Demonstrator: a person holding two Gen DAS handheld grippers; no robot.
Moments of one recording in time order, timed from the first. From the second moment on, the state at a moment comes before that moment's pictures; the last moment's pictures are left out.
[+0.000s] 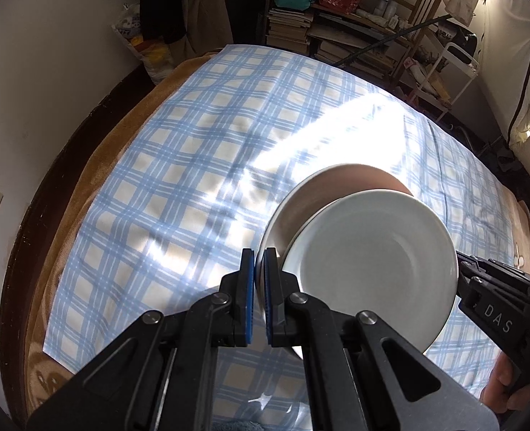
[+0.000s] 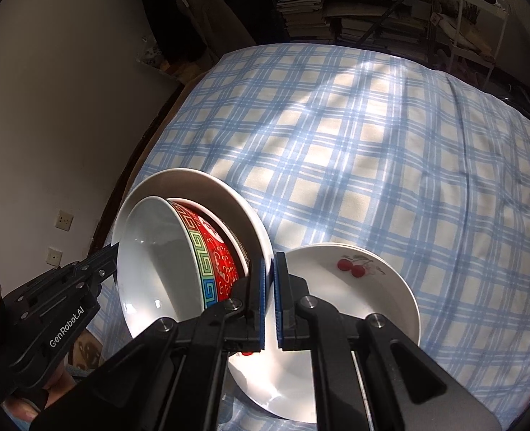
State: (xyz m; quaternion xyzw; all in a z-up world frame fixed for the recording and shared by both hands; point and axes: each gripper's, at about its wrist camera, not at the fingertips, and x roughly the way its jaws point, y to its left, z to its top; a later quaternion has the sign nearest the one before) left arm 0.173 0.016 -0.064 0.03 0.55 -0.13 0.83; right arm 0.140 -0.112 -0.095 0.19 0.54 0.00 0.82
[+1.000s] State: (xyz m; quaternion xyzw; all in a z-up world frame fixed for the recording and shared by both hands) left arm 0.121 -0.043 -0.105 0.06 0.58 -0.18 0.79; right arm 0.072 -0.163 -0.124 0.18 0.57 -0.05 0.80
